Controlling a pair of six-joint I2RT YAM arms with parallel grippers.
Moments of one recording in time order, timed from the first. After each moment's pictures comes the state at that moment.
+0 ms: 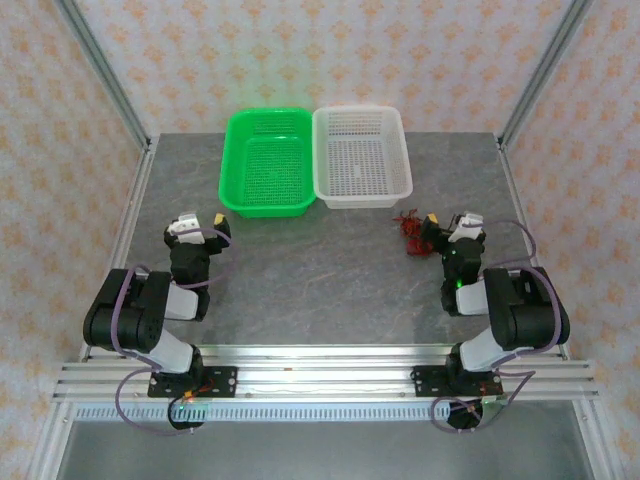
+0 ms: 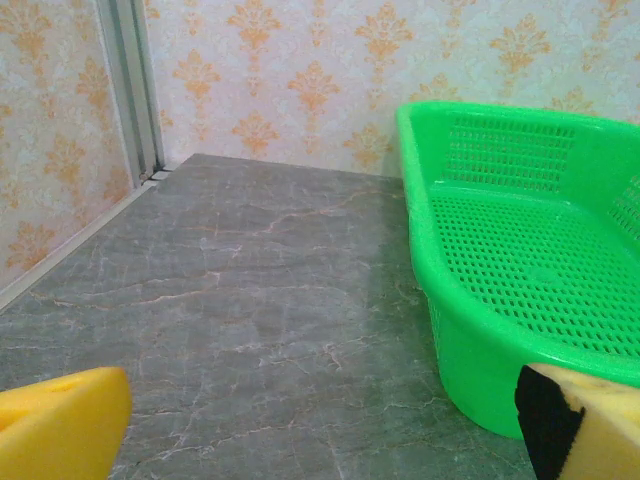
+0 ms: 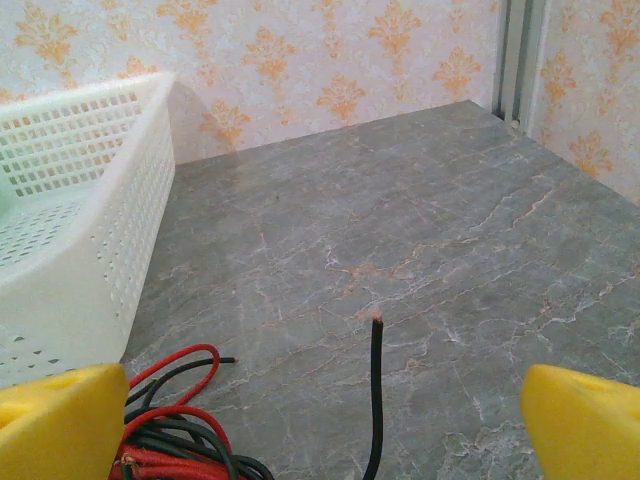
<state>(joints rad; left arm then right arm) 0.01 1.53 0.20 1.22 -0.21 -0.10 0.02 1.52 0.23 1.12 0.14 0.19</state>
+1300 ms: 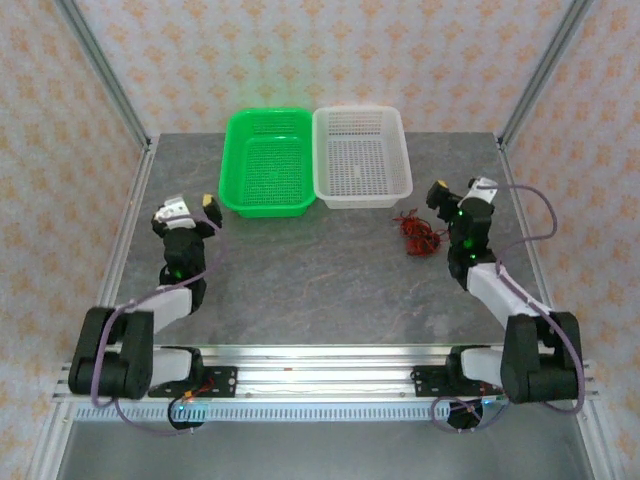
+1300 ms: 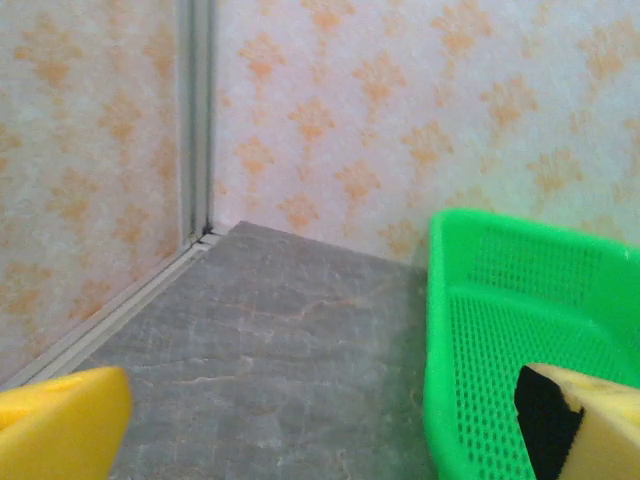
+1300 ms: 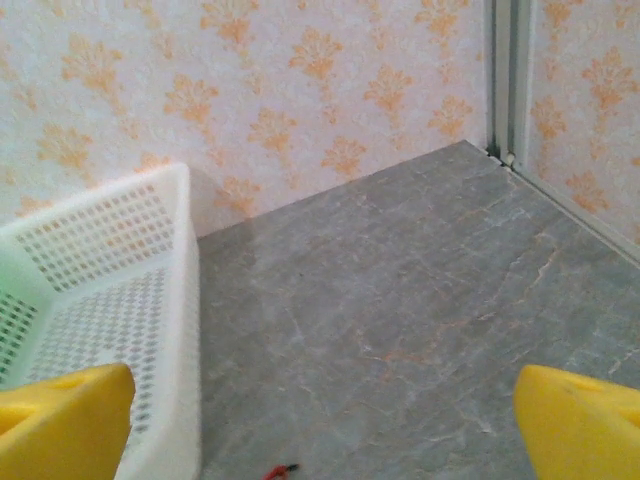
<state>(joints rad) -0.01 1.20 0.38 0.79 -0.38 -0.19 0.06 1.20 0.65 0.26 0.22 0.39</state>
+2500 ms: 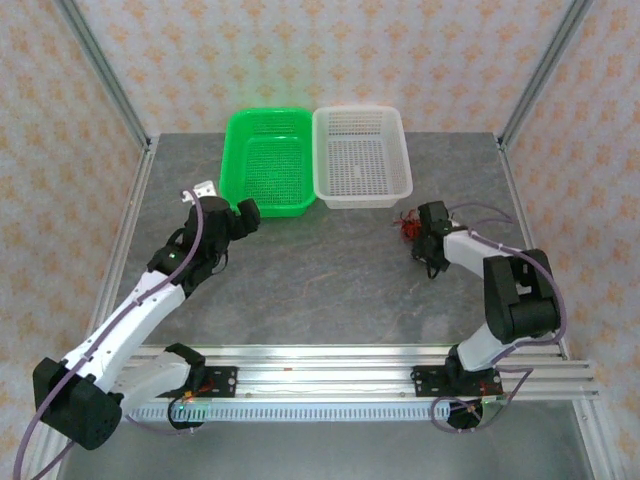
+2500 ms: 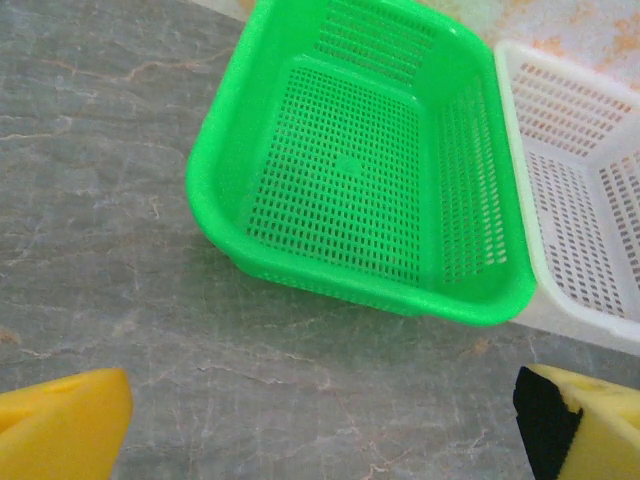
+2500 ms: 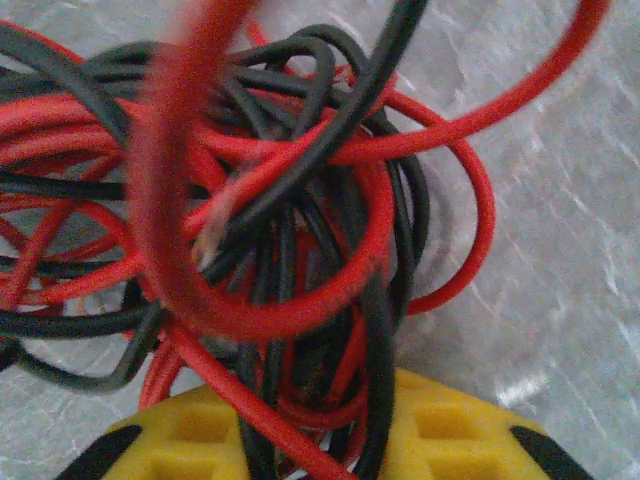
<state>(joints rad) -0.39 1.02 0.85 -0.42 -0.36 -0.61 0.17 1.60 0.80 -0.36 0.16 0.65</state>
